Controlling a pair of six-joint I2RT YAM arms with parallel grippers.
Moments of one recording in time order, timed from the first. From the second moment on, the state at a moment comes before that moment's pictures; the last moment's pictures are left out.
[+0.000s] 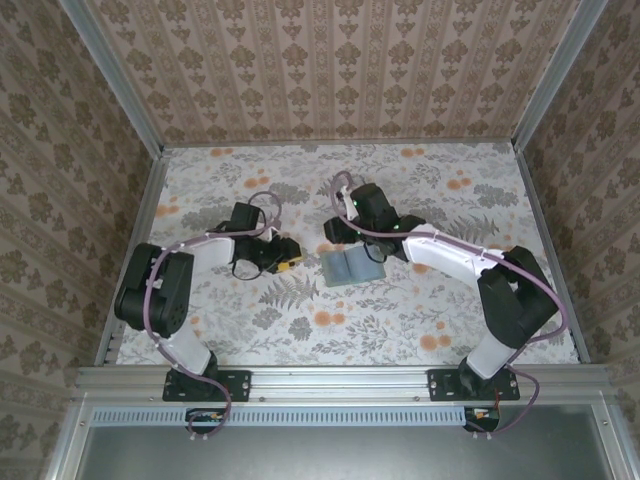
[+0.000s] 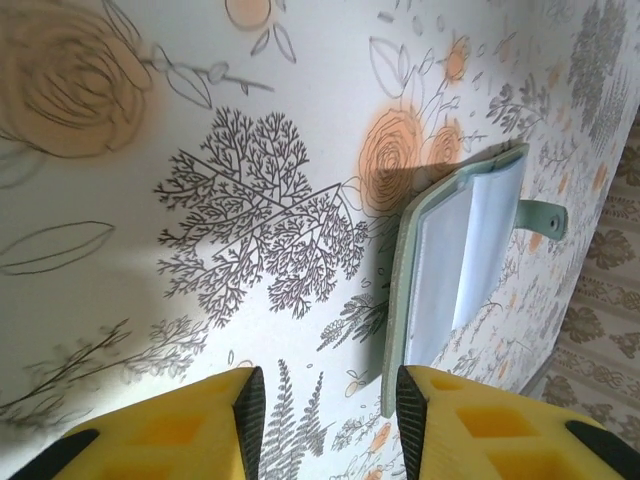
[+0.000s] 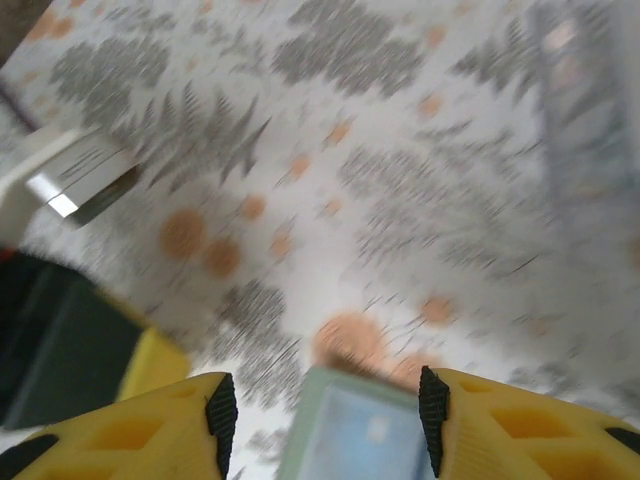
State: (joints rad) left arm -0.34 1.66 0.84 -0.25 0.69 -0.66; right arm 0.60 1.66 1.14 -0.18 -0.04 0.29
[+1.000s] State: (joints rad) left arm -0.34 1.52 0.80 -0.34 0.56 -0.59; right arm 0.35 2.20 1.78 -0.48 -0.02 0.07
